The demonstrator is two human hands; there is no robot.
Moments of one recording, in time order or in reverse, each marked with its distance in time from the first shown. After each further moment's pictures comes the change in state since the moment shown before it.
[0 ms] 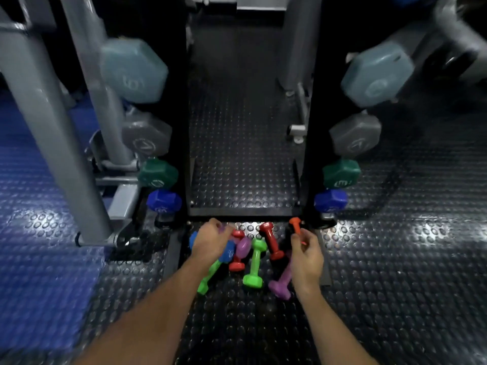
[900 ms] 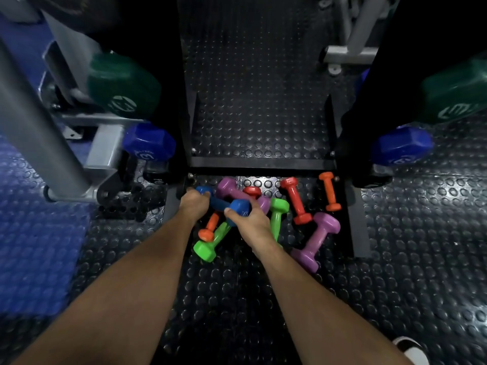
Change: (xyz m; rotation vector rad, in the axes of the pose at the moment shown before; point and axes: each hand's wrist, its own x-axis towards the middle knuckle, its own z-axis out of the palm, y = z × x) left_hand 0.150 -0.152 0.059 0.036 -0.001 -0.327; right_hand 0.017 0.096 0.178 -0.246 -0.535 0.171
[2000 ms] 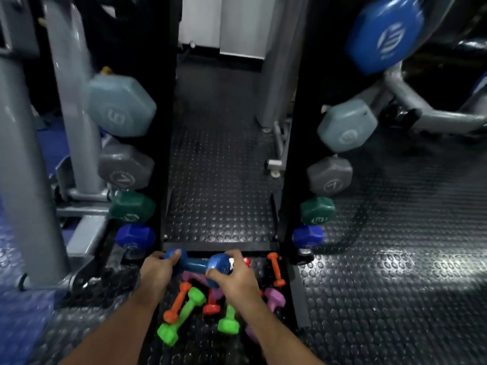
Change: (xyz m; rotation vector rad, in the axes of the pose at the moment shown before) left_hand -0.122 0.067 -0.088 -0.519 0.116 0.113; right_hand -0.114 -0.113 -0.103 -0.134 0.079 -0.215
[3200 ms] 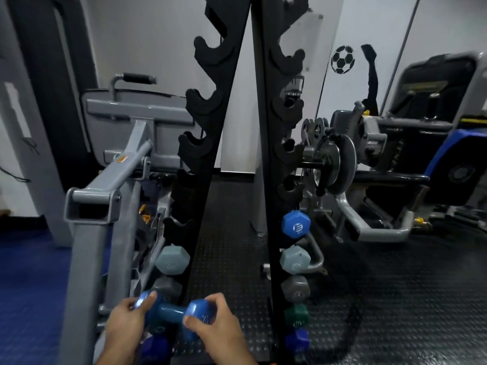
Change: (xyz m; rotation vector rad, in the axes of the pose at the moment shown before) left_hand -0.151 0.207 -0.187 -0.153 0.211 0.288; right_hand -0.157 -0.242 -0.079 0.023 -0.013 -0.251
